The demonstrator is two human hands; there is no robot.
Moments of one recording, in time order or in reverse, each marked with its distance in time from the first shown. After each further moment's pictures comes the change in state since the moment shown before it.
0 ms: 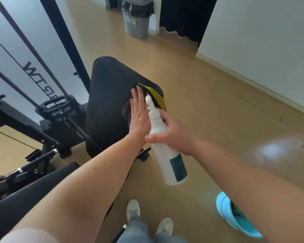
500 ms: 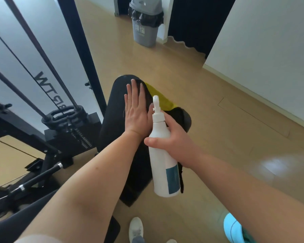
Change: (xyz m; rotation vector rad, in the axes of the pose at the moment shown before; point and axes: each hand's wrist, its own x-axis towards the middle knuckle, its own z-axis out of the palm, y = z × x) left_hand 0.087 -0.088 -0.054 0.021 0.200 -0.007; right_hand 0.086 -0.047 0.041 0.106 0.081 -0.094
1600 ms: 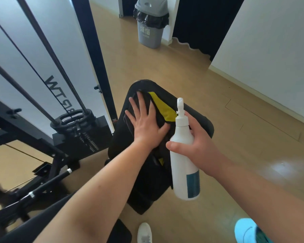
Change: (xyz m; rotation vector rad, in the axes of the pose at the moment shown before) left_hand -0.001 -0.034 0.001 0.051 -0.113 -0.120; right_hand 0.015 -0.002 0.006 -0.125 0.111 0.018
